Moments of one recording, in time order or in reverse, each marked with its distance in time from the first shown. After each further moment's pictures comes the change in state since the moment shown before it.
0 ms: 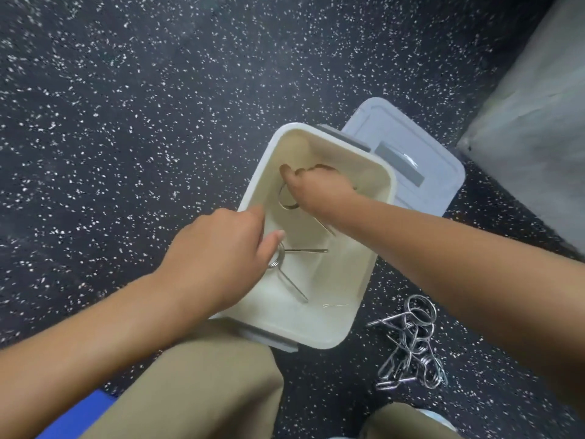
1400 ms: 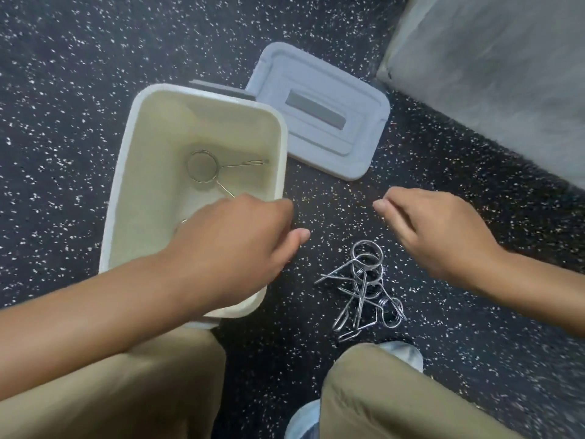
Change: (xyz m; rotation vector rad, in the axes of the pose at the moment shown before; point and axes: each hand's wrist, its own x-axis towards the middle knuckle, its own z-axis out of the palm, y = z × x) left_hand 0.003 0.124 0.041 0.136 -0.108 0.464; right_hand -0.281 0.095 0.038 0.463 0.174 0.453
